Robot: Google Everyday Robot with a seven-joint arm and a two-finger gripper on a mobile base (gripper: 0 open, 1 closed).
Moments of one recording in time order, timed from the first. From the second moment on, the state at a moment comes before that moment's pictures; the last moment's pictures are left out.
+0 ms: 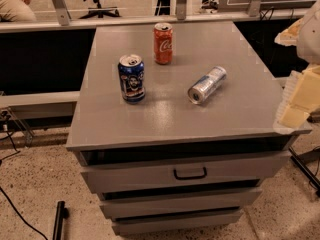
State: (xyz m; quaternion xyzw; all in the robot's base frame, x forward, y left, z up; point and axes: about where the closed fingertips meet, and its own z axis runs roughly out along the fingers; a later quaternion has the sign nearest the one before) arm 0.438 -0.212 0.991 -0.60 0.78 -0.05 0.18
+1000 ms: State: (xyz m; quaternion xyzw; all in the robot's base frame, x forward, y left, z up) arm 0.509 -0.134 1.007 -0.63 0.70 0.06 0.33
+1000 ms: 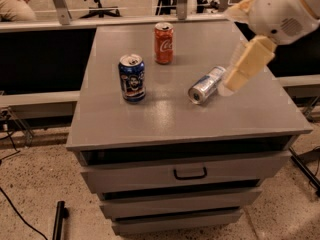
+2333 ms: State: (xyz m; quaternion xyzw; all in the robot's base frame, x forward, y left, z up) arm 0.568 -0.021 1.025 -0.65 0.63 0.15 0.40
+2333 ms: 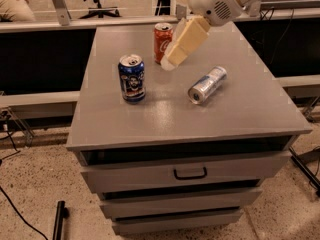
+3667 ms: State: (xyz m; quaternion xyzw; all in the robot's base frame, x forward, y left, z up) arm 0.598 0.019 0.966 -0.56 0.58 0.32 0.49
